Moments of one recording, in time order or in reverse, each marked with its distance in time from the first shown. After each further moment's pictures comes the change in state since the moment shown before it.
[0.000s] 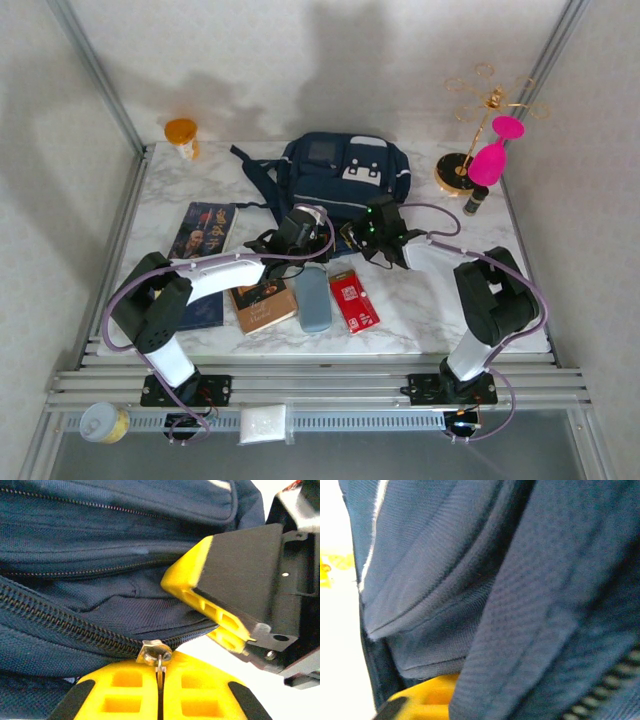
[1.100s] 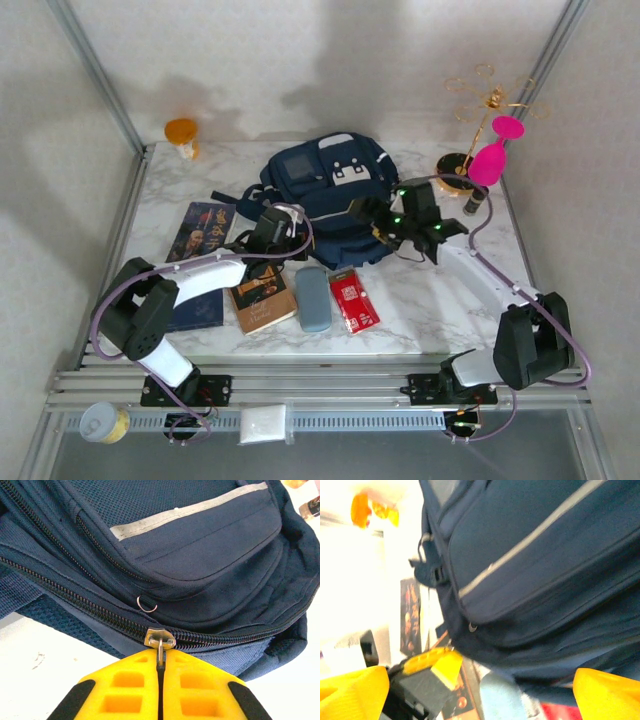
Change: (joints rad) left arm 0.122 -0.076 -0.117 0.040 0.060 0.047; right arm -0.070 -0.275 0.060 -0.319 -0.120 -0.408
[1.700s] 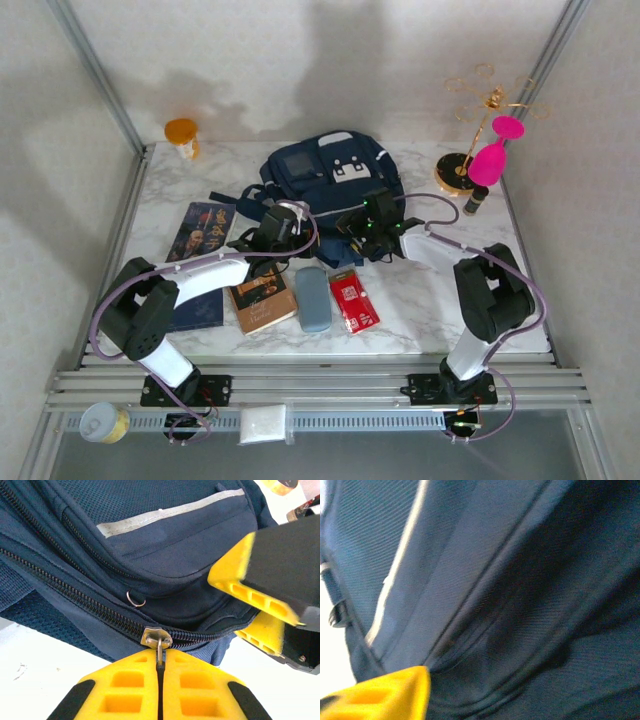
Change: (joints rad) left arm -0.029 0.005 0.042 -0.016 -0.028 -0.011; right arm 0.074 0.316 0.059 0.105 0.169 0.314
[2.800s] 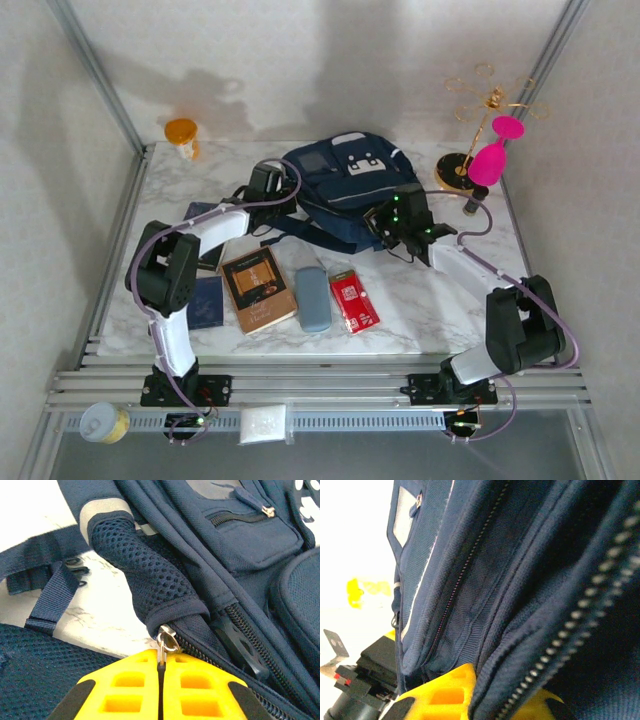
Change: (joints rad) left arm 0.258 0.317 0.386 -0.144 -0.037 0.053; right arm -0.092 -0.231 -0.115 0.072 0.008 0.002
